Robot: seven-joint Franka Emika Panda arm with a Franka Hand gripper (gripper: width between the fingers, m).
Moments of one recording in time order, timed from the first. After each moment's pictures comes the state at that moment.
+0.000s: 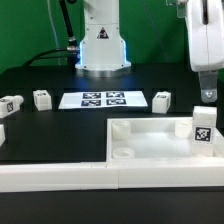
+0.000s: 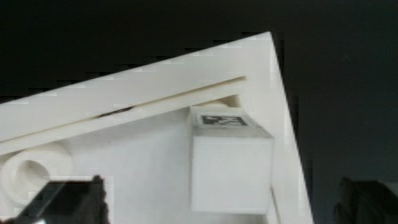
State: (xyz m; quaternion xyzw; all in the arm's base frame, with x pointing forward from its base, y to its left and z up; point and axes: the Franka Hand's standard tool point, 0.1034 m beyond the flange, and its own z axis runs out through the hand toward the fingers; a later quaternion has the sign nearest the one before) arm 0.669 0.106 0.113 -0.59 0.80 0.01 0.09
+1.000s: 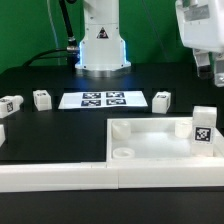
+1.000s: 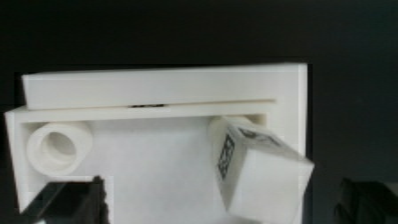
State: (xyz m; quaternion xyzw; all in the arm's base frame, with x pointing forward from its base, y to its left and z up) arm 0.649 0.123 0.128 -0.71 0.70 -0.01 0.10
